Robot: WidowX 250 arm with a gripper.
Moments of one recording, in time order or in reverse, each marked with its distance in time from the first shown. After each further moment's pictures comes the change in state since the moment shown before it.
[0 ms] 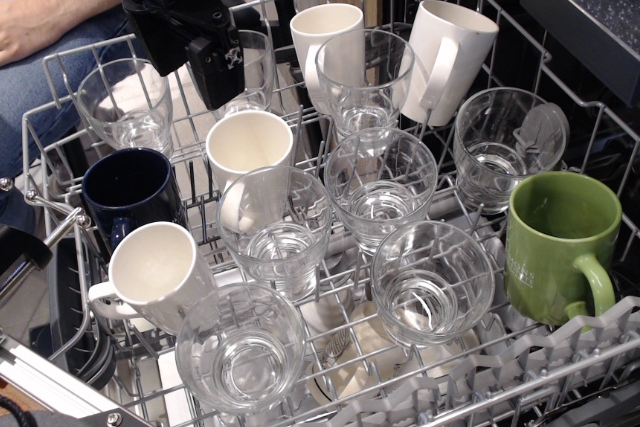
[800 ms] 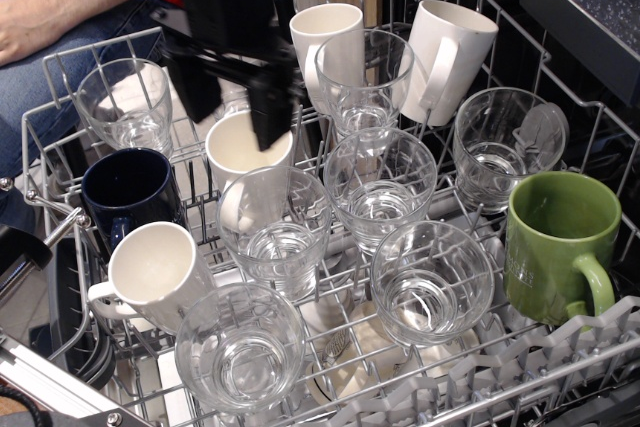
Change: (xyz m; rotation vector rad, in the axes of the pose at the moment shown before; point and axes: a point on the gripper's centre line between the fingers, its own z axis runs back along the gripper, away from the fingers) arm 0.000 -0.047 -0.017 -0.024 0.106 0.239
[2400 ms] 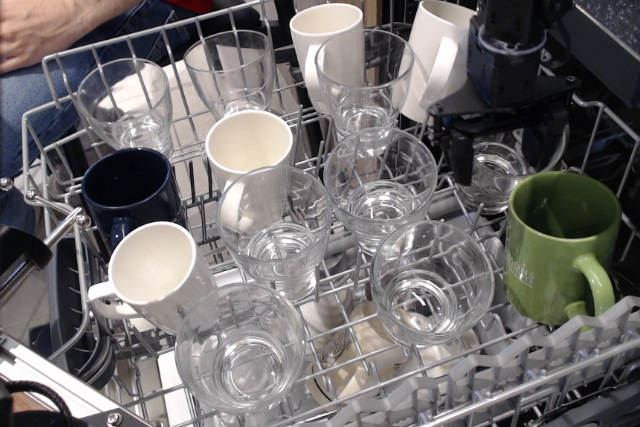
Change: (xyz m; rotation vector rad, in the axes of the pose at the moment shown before) arm 0.114 -0.127 -0.086 -0.044 -0.029 0.763
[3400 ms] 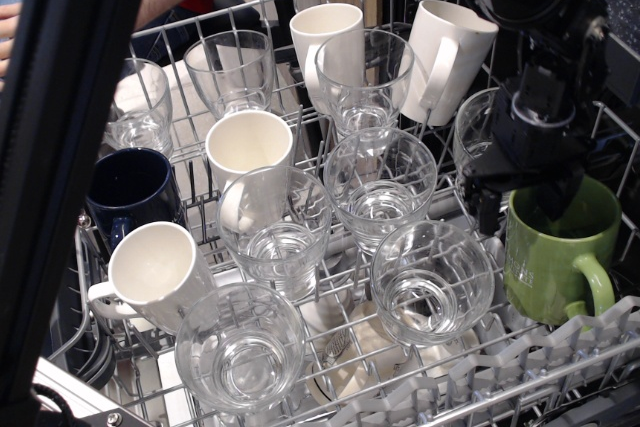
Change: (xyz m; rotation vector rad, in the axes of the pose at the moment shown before) arm -0.022 -0.015 -0.051 0.070 -0.042 0.031
